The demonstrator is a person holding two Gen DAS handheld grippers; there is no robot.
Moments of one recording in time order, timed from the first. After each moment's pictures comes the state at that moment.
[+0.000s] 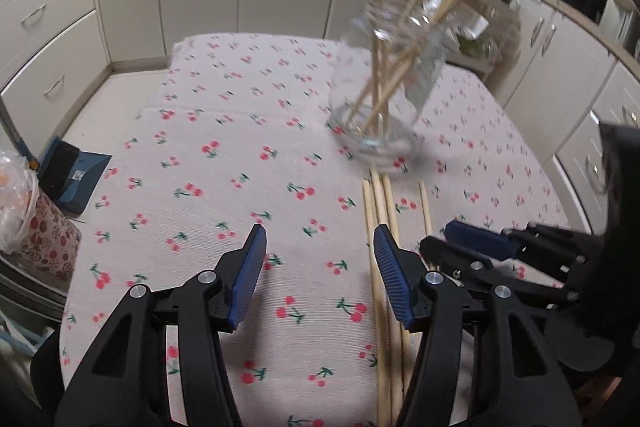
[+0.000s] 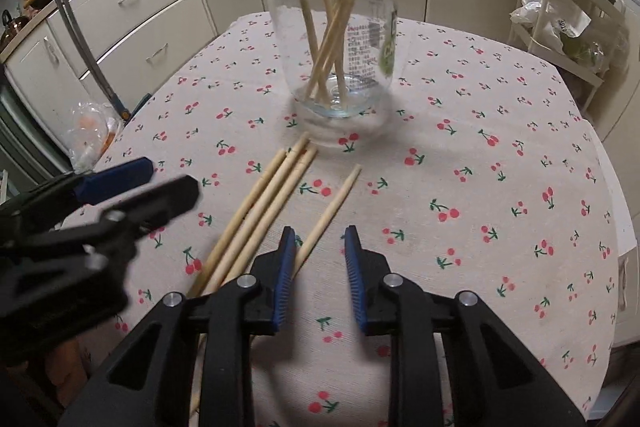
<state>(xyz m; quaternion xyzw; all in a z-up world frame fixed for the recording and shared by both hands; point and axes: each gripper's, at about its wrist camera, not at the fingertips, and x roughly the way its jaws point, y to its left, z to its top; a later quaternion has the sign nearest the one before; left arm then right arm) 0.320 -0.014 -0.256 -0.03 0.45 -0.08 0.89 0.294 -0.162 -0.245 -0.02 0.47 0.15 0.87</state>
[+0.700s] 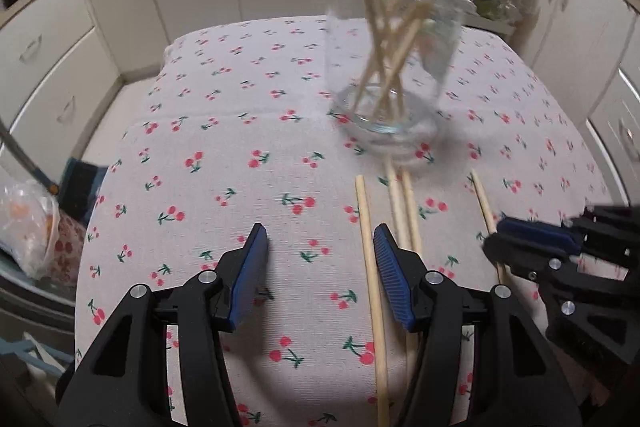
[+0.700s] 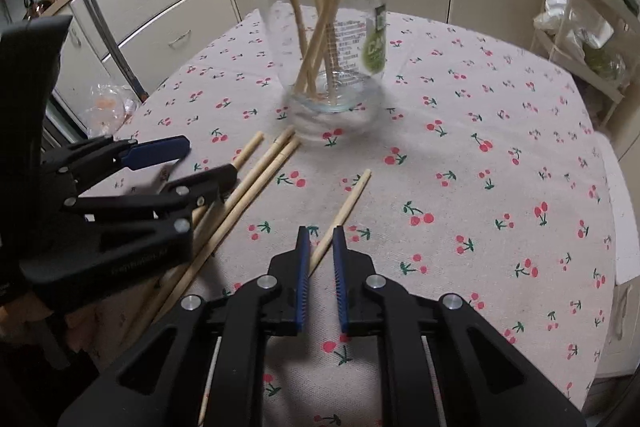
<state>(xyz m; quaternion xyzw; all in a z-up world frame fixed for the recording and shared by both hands) 0.352 -0.031 -0.270 0.03 0.48 -0.04 0.88 0.305 -0.190 -0.246 -0.01 0.49 0.20 0.85</state>
